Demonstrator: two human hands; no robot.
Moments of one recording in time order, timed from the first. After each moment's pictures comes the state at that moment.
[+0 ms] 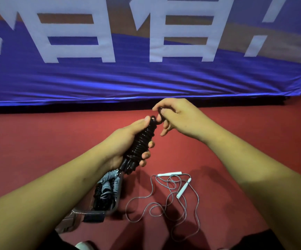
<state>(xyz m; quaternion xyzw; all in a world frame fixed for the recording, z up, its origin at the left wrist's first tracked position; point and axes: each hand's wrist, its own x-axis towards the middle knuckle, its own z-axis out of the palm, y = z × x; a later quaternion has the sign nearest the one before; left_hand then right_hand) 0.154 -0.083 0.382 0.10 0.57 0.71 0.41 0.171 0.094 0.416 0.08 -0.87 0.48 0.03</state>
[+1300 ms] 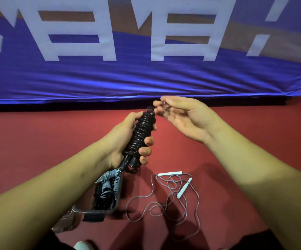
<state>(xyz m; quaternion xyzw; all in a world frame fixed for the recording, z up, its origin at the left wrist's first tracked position) 0.158 -0.085 0.392 0.02 0.52 0.73 0.44 0.165 0.099 0.411 0.00 -0.47 0.88 -0.08</state>
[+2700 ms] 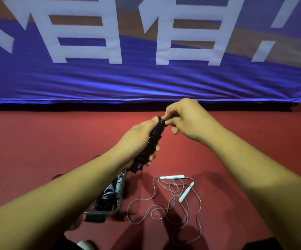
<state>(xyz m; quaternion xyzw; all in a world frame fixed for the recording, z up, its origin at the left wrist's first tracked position) 0.159 -0.069 0.377 0.06 0.71 0.65 0.27 0.166 0.093 0.425 0.06 -0.96 0.28 0.05</state>
